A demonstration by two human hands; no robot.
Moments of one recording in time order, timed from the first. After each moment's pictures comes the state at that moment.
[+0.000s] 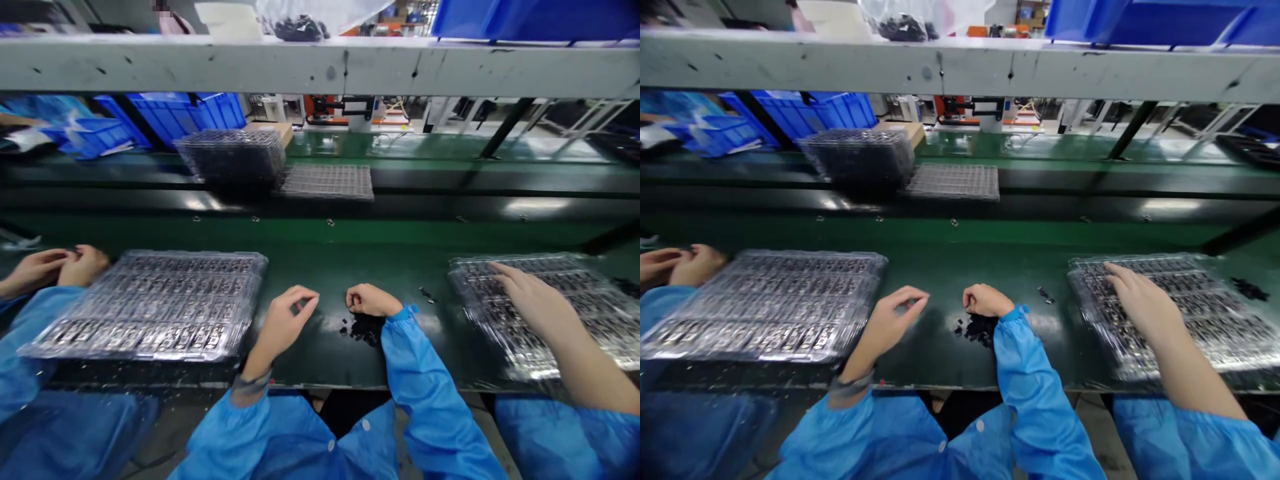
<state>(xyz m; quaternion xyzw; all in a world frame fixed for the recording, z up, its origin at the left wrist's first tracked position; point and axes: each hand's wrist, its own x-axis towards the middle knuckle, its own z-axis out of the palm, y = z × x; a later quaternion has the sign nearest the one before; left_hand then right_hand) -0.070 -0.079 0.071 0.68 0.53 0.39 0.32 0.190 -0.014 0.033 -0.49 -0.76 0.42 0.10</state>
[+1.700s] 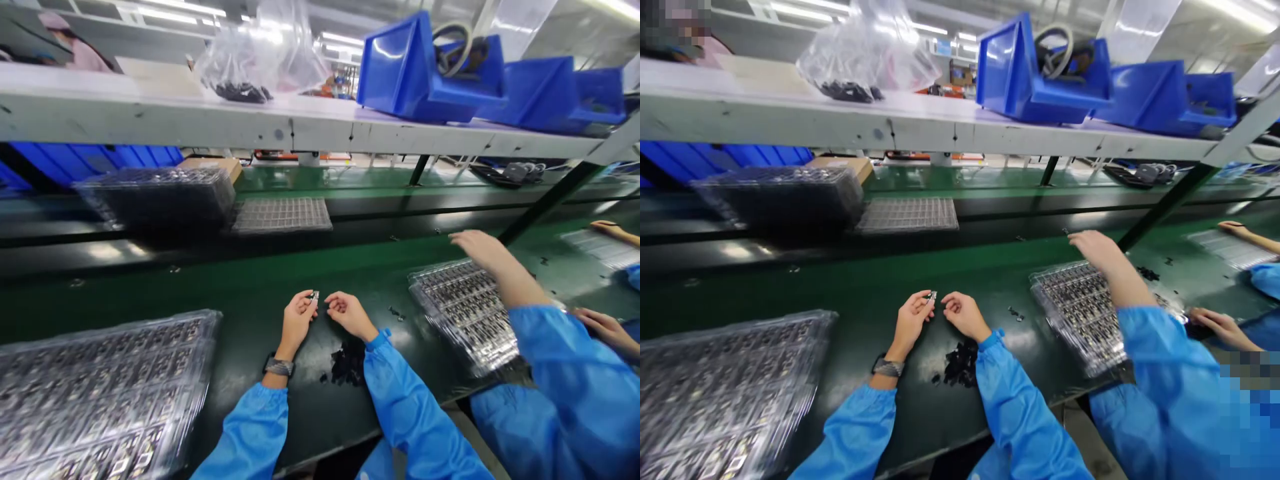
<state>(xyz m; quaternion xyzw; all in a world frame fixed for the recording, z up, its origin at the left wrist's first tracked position) 0.017 0.038 -0.017 0.49 0.43 0.51 0.56 0.189 0.010 0.002 -0.53 -0.57 0.44 0.45</state>
